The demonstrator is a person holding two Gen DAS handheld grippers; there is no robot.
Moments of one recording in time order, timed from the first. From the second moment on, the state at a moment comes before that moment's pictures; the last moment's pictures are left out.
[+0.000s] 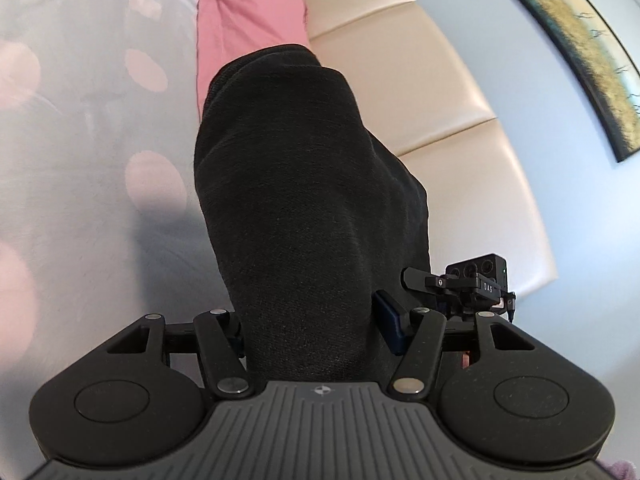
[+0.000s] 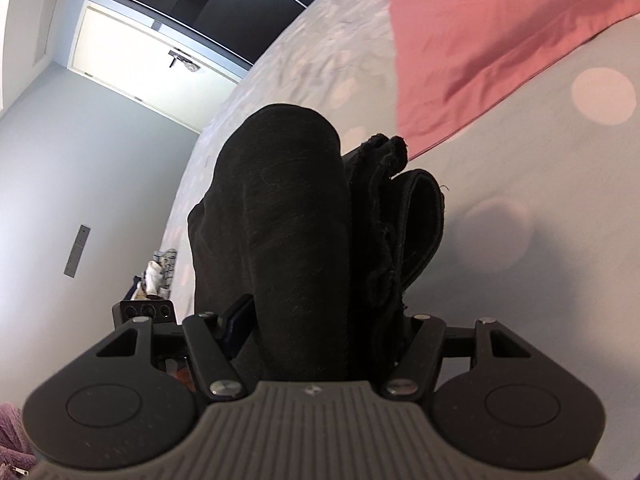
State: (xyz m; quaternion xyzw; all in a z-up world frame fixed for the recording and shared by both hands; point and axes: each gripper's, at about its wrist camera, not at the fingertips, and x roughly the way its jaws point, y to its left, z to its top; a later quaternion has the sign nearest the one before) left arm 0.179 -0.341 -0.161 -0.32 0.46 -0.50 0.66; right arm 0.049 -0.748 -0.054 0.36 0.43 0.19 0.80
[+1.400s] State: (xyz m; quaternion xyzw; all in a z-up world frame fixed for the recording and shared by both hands) left arm 0.131 -0.321 -0.075 -0.13 0.43 -0.46 0.77; right arm -0.039 -0.653 -0.043 -0.01 0.33 0.01 0.94
